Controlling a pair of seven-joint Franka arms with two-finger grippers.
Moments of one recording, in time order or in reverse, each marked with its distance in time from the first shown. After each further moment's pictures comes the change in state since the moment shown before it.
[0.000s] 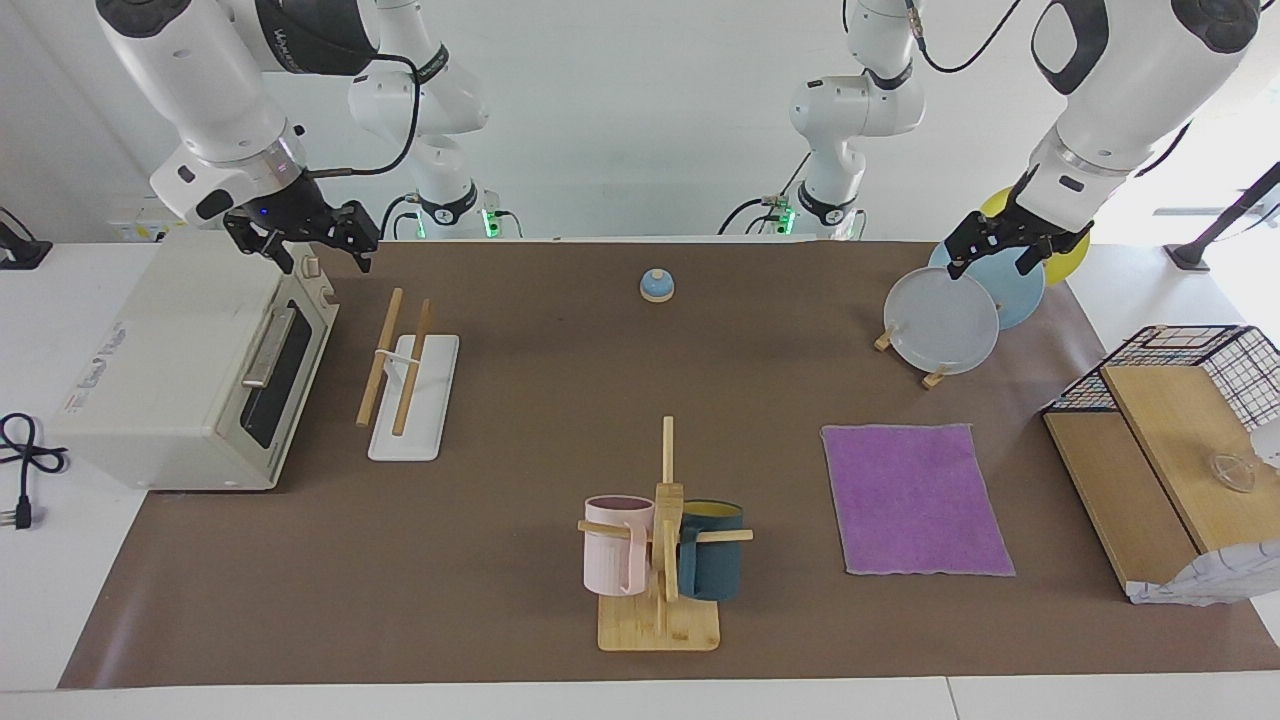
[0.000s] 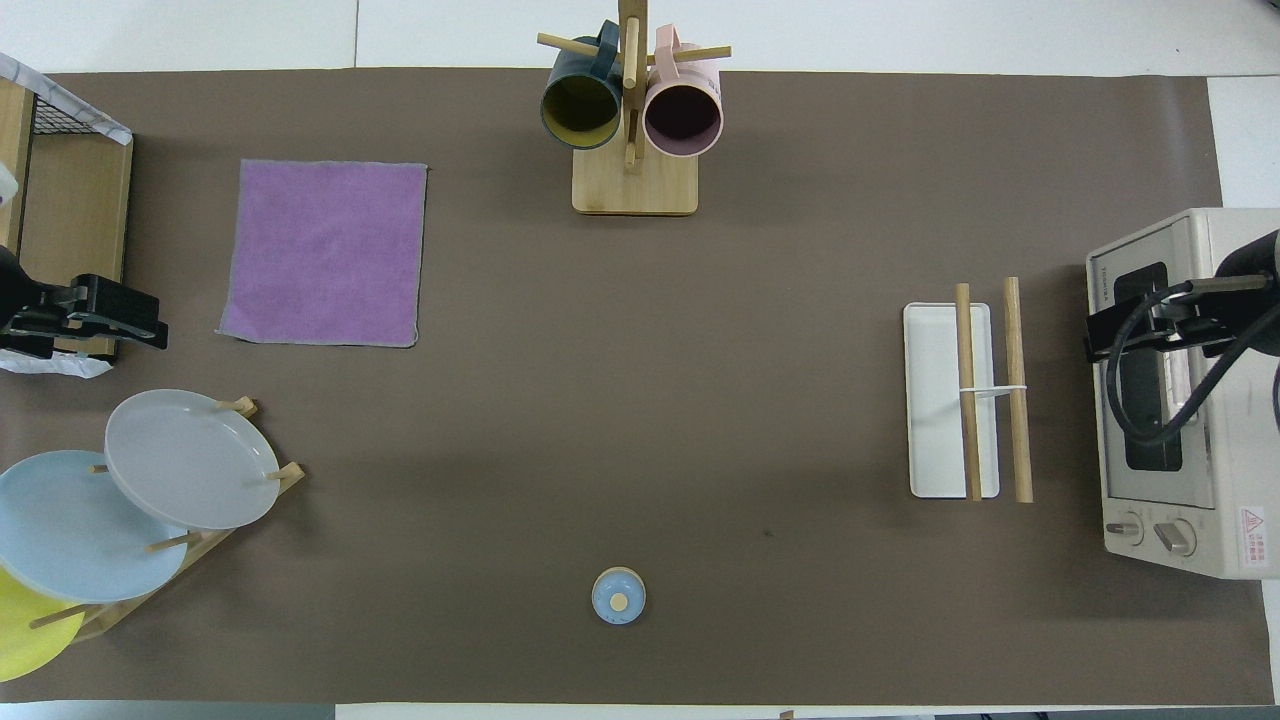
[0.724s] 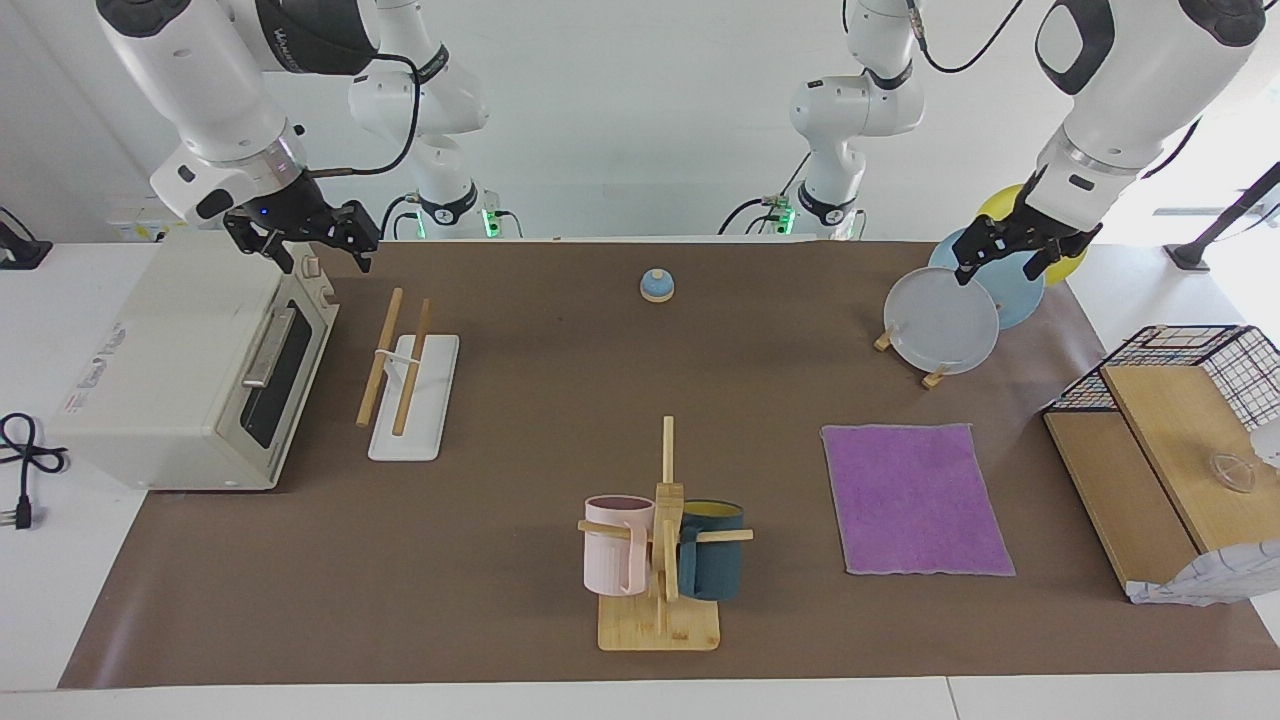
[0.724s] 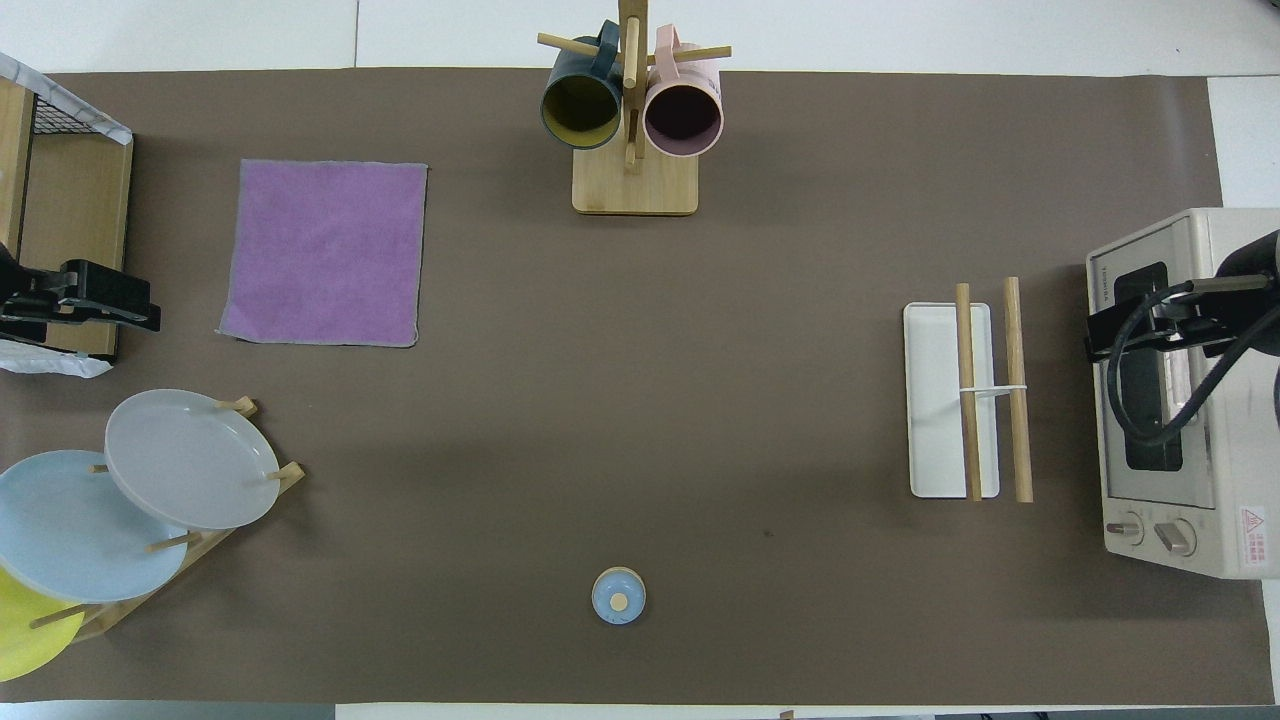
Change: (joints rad) left arm 0.014 -0.001 0.000 -0.014 0.000 0.068 0.000; right arm 0.000 -0.001 0.000 0.000 0.000 0.000 0.000
